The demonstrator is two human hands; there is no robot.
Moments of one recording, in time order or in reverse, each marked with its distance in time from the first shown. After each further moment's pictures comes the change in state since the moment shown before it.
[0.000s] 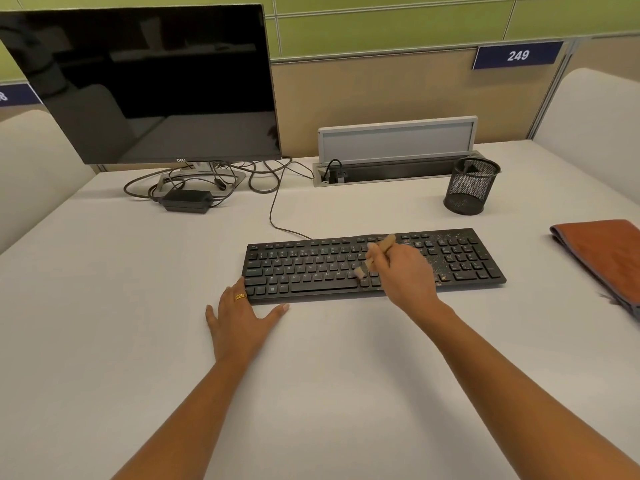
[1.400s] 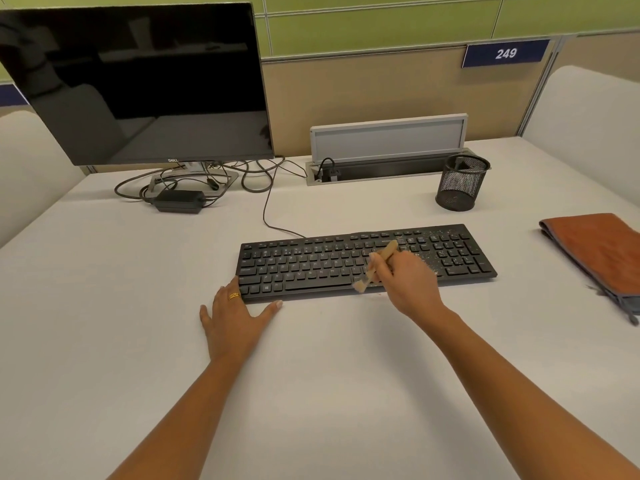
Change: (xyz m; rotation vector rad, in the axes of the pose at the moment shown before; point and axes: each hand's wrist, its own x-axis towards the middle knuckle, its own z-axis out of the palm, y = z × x) left_hand 0.000 0.002 -0.001 0.007 0.011 0.007; right_hand -0.014 0.015 -0.004 -0.008 -0.056 0.010
